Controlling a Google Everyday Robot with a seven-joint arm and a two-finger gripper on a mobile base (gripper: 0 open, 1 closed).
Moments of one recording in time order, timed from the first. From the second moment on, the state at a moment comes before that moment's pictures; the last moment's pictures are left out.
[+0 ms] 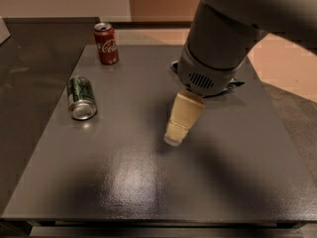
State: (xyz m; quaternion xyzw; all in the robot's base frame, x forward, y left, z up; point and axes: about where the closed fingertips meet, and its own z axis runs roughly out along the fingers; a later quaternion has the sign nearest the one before) arm 0.444 -0.064 0.937 -0.55 0.82 -0.04 0.17
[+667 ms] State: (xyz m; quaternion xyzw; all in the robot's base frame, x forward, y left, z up) arm 0.453 0.009 0.922 -0.51 0.84 -0.04 0.18
